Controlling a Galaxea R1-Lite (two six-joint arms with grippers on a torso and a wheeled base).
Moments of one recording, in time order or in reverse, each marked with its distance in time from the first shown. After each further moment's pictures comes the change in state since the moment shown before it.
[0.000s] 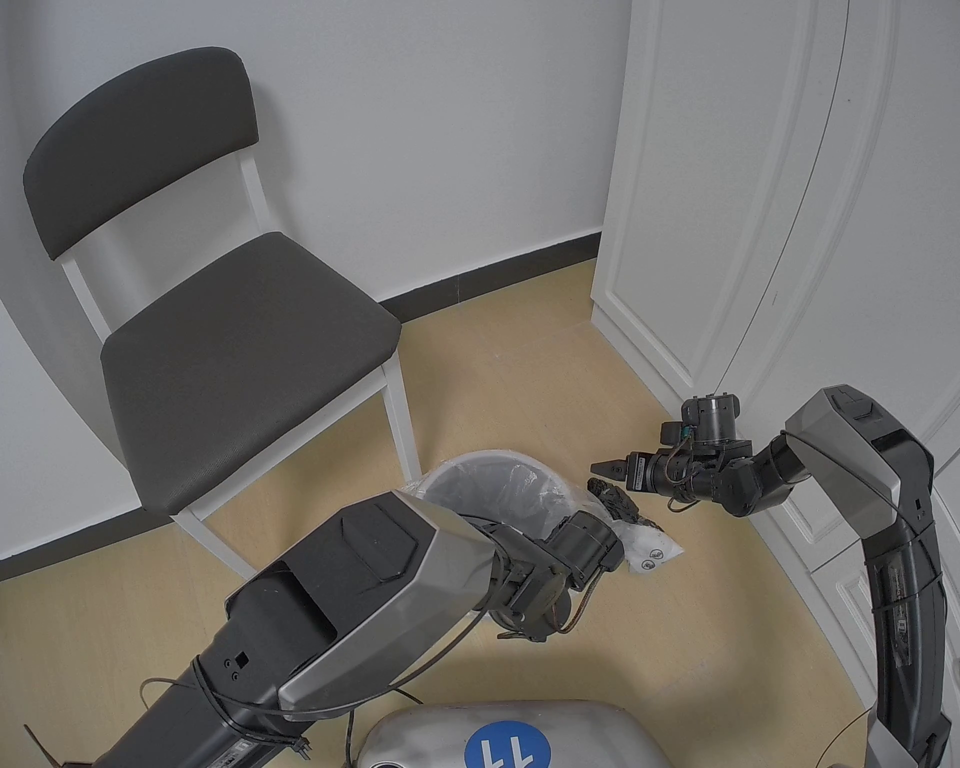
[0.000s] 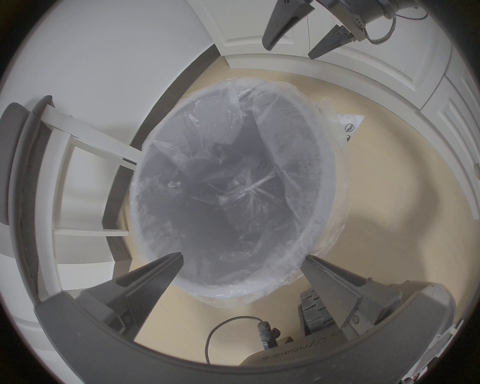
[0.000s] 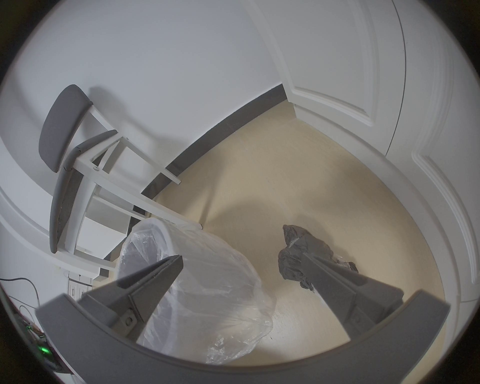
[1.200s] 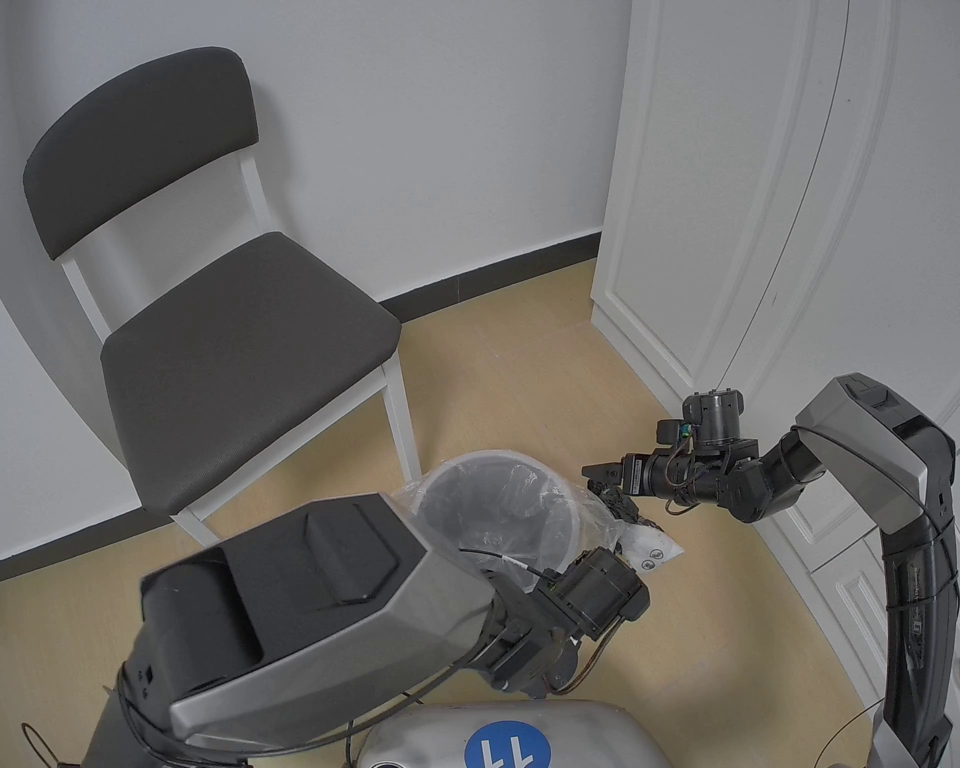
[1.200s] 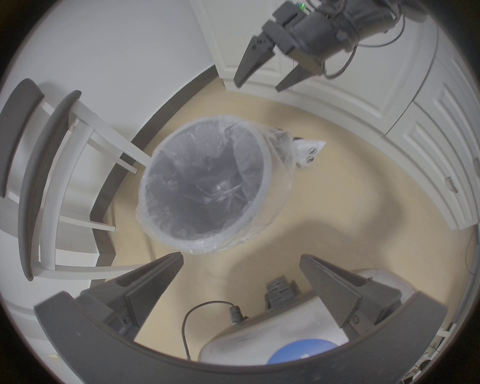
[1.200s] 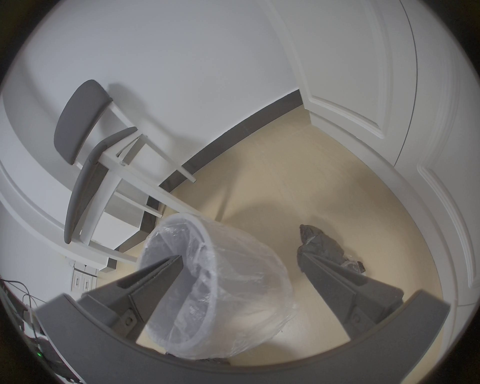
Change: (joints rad) left arm -0.119 -0.235 0.424 -0.276 -0.045 -0.114; right arm 0.040 -0.110 0.153 -0.063 0.023 -0.024
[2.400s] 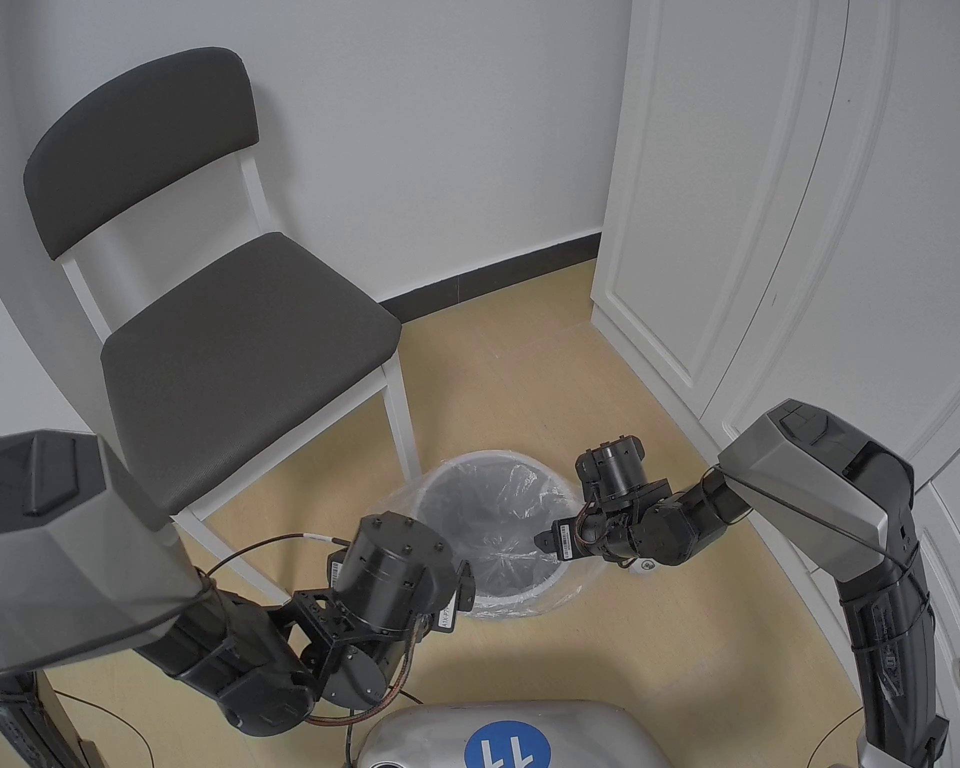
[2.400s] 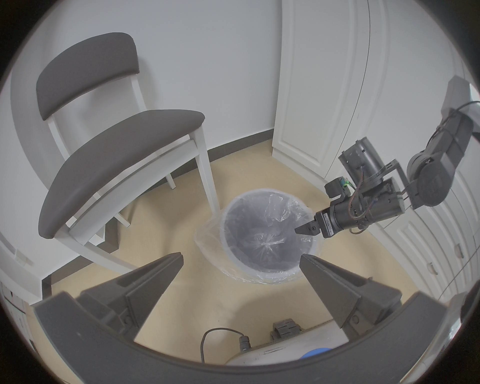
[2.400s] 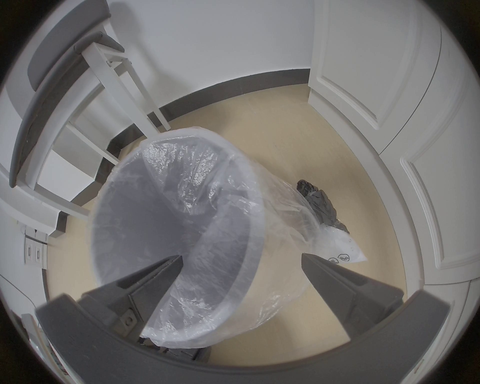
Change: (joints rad) left arm 0.136 -0.466 0.791 -0.821 0.013 -0.008; right arm 0.255 0.059 -0.064 0.251 -0.468 -0.031
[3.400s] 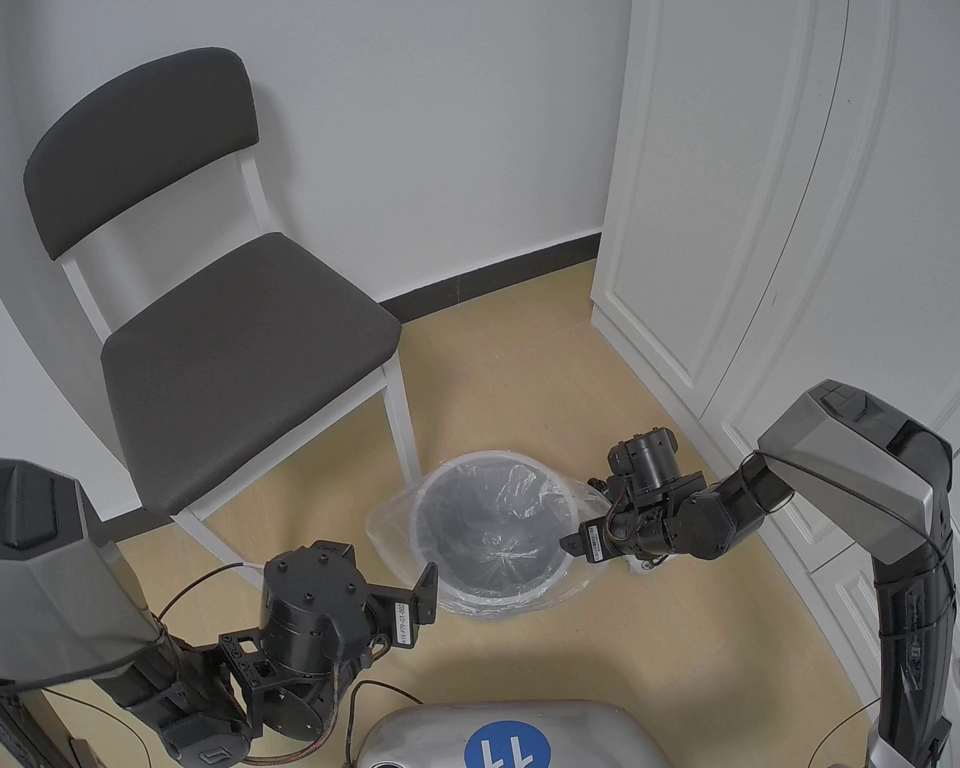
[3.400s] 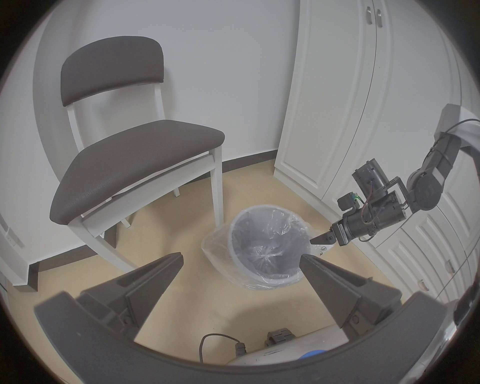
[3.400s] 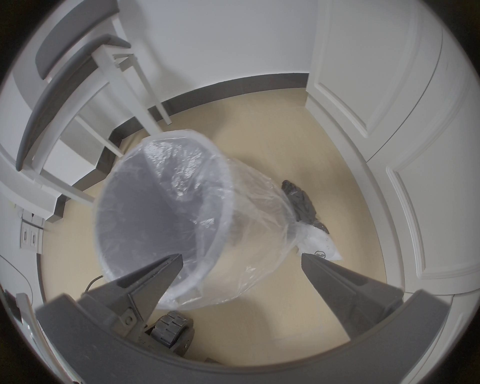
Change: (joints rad) left arm 0.010 -0.066 0.282 -0.373 0.000 -0.002; right arm -0.040 -0.118 0.152 -0.011 0.012 -0.097
